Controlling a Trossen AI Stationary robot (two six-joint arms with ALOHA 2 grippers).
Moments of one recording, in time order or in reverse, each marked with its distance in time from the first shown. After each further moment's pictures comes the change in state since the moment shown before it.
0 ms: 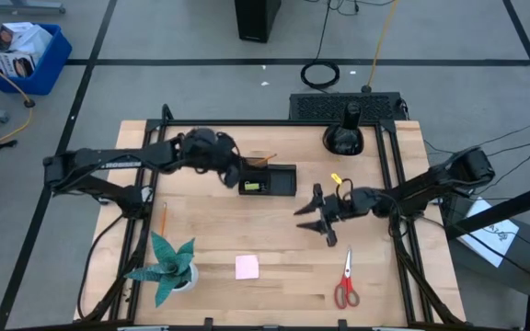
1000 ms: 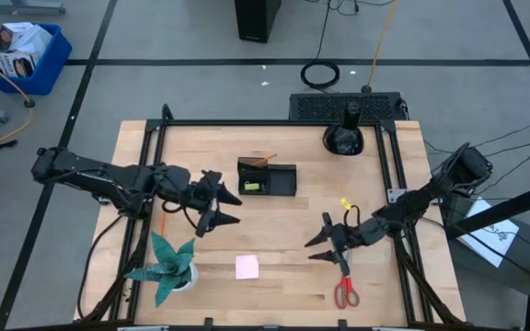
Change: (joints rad) left arm -0.454 -0.176 0.000 0.008 -0.137 0.055; right arm 0.351 0.020 -0.001 -0.148 0.281 0.153
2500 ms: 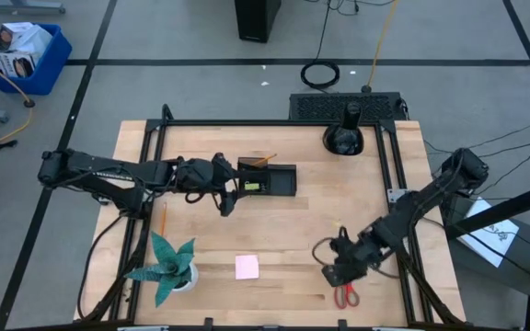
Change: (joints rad) left arm 0.164 0.124 -0.013 -0.071 -0.235 0.208; right arm 0.103 0.055 0.615 -1.411 -0.506 1.583
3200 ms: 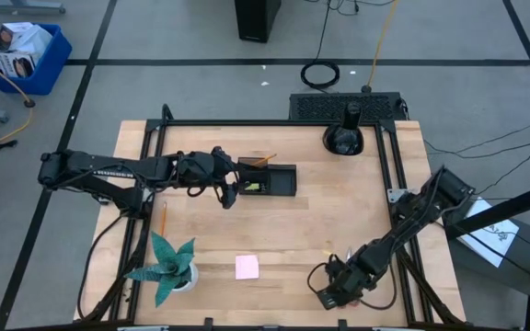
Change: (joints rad) left arm 0.062 0.000 0.000 -0.001 -0.002 0.003; right arm 0.105 0.293 -0.002 0.239 -0.067 0.120
